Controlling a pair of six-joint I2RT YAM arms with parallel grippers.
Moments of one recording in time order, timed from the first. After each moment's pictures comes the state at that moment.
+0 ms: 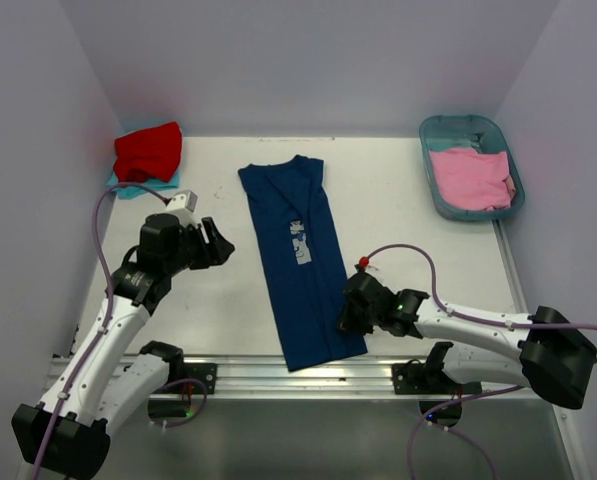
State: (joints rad) left arm -0.27 0.82 0.74 -0.50 0.15 -0.46; right arm 0.99 1.13 0.49 -0.36 0.08 1.15
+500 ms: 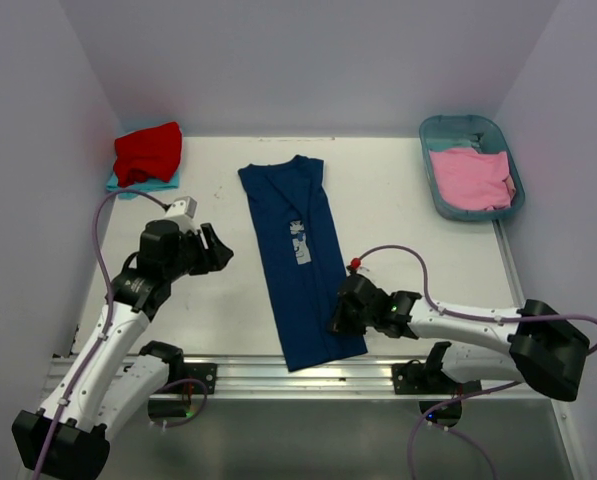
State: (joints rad) left arm -0.27 0.78 0.69 -0.50 0.14 -0.46; right arm 1.01 1.17 0.48 -0.28 0.06 1.15
